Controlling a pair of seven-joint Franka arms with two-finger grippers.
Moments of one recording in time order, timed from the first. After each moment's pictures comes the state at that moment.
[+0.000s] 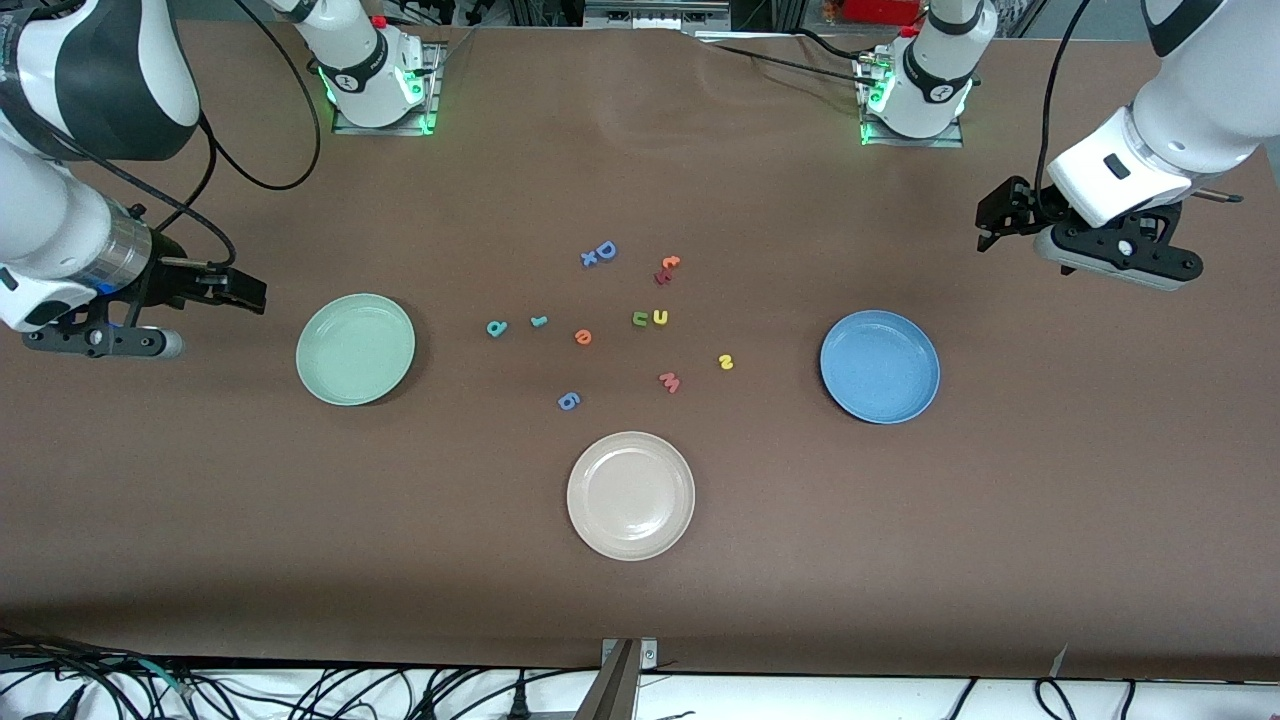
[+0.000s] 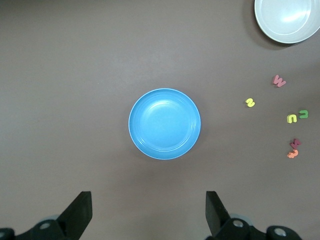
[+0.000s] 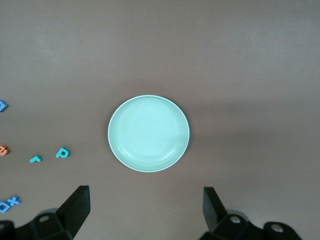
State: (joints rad) left arm 0.01 -0.03 -0.17 -1.72 -0.03 1.67 0.11; right arm 0.12 0.18 -0.04 -1.60 -0.04 1.66 0.13
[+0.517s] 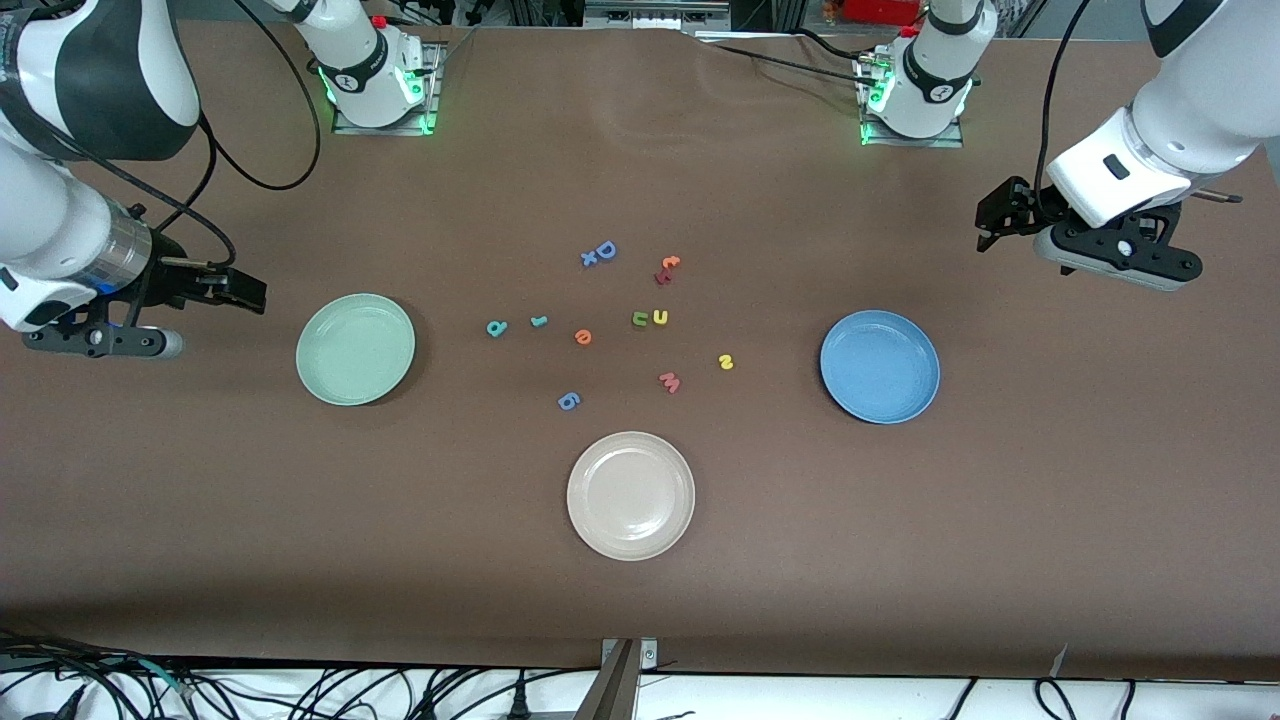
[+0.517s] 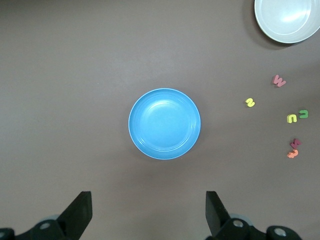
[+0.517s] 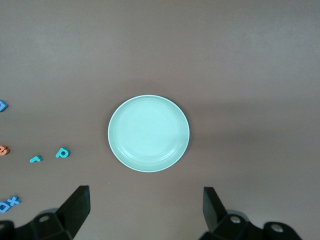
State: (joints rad) left arm 0.01 -0.03 -0.17 -1.72 -0.03 1.67 0.11; right arm 0.12 0.18 -0.04 -1.60 -0.04 1.66 0.13
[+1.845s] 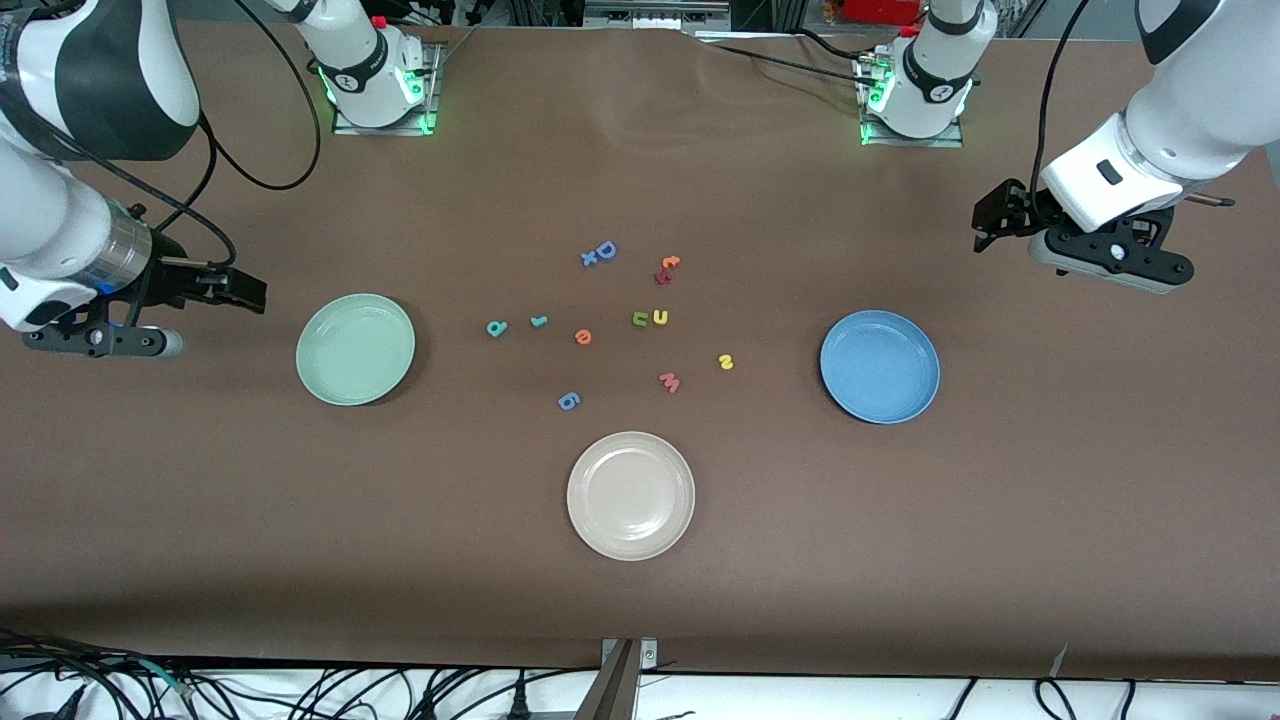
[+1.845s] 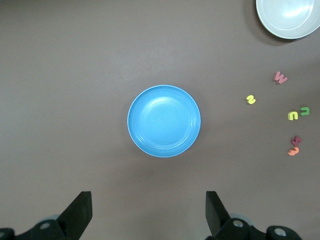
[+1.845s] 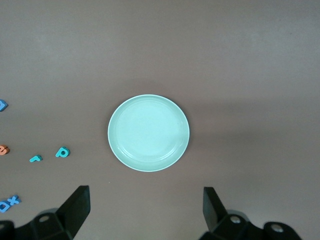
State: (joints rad) left arm 0.01 -0.03 -0.18 -1.73 -0.03 1.67 0.11; right arm 0.12 0.18 -0.04 -1.60 -0.04 1.66 0.13
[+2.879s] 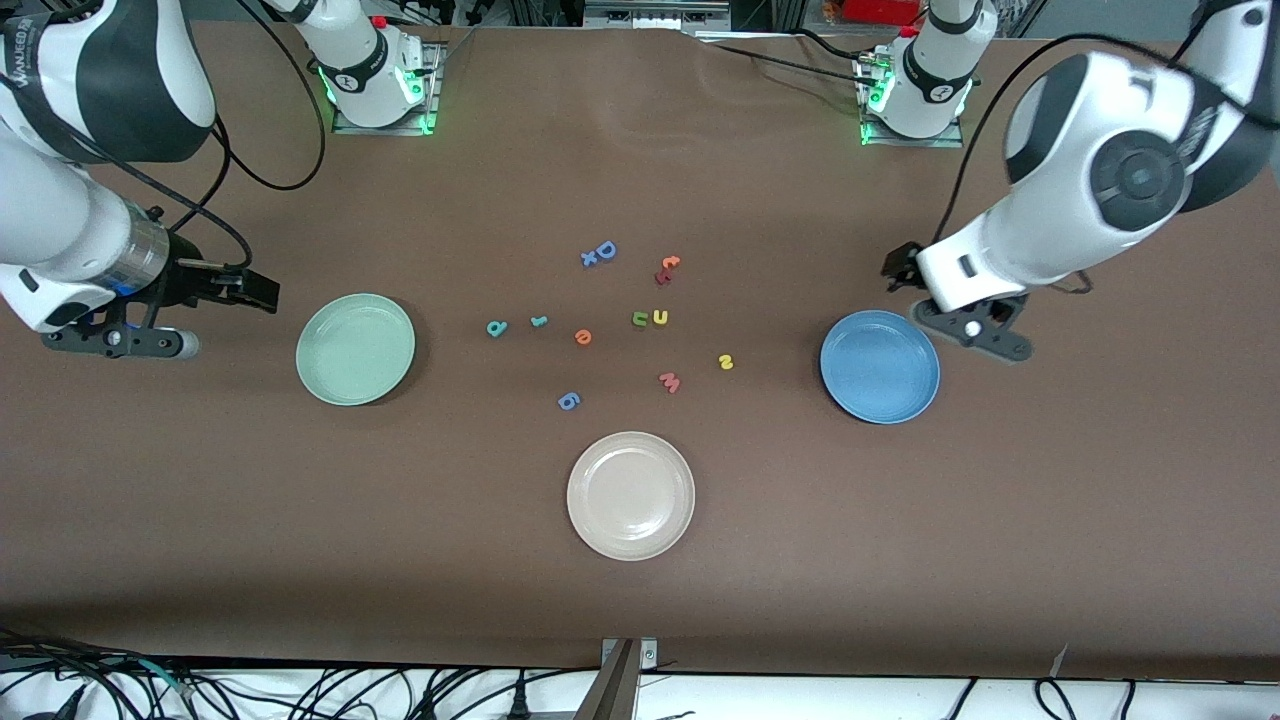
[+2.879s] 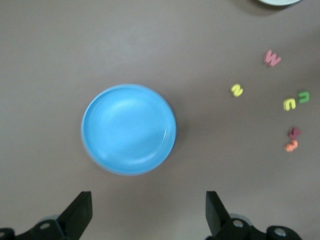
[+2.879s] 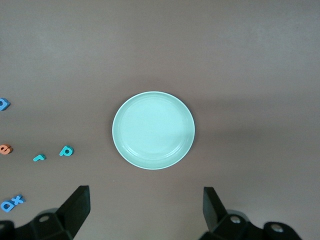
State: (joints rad) left arm -0.09 0.21 -0.21 -1.73 -0.03 1.81 0.09; right arm 0.14 0.18 -0.03 -1.61 -0.04 1.66 0.17
